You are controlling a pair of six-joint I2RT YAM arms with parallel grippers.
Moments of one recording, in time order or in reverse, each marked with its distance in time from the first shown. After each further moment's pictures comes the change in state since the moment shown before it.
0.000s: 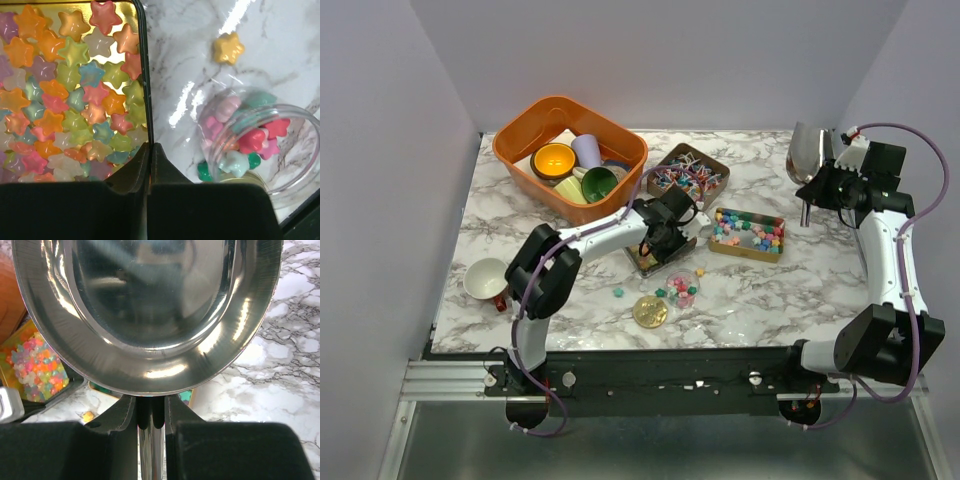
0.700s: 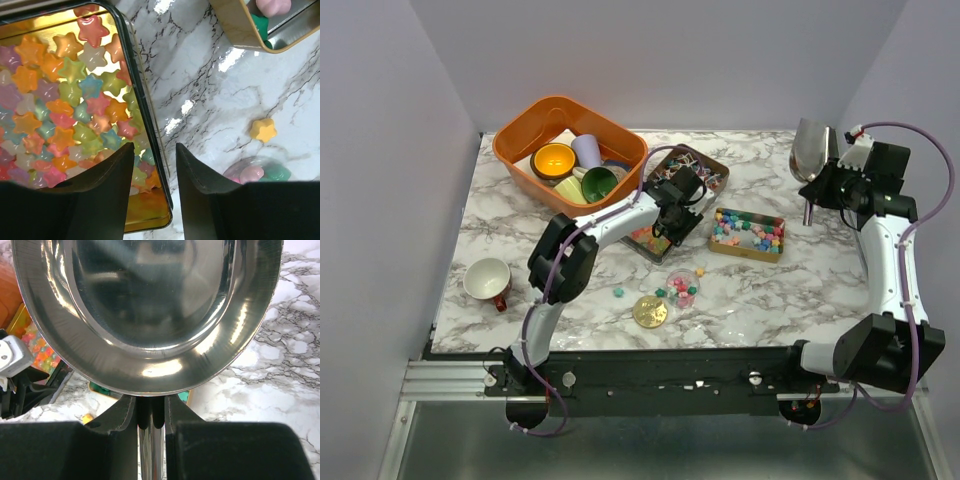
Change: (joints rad) left arm 0.031 0.160 0.262 -0.050 -0.099 -0.146; right arm 0.000 -0.044 -0.001 0.001 0.019 0.001
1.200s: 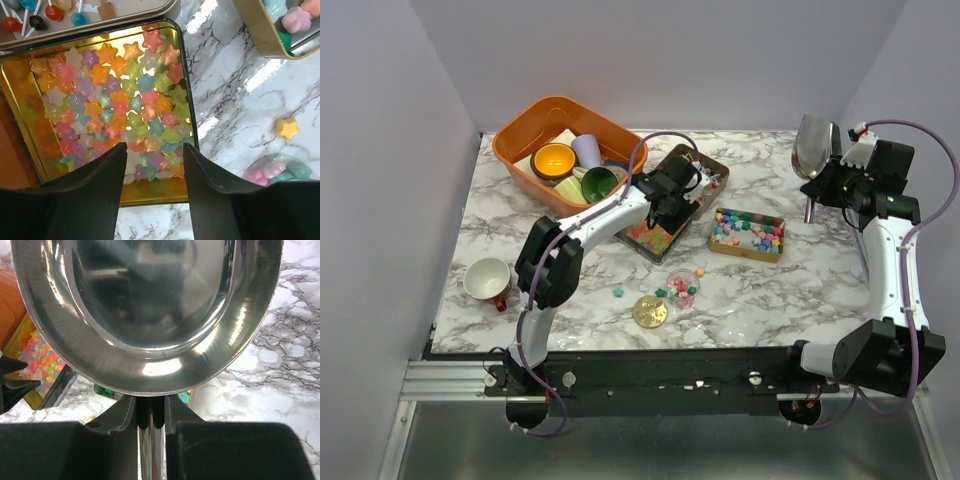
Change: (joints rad) left arm 0.019 -0.082 0.000 0.002 -0.109 0.060; right arm 0.000 -0.014 0.018 -0.003 0.000 0.014
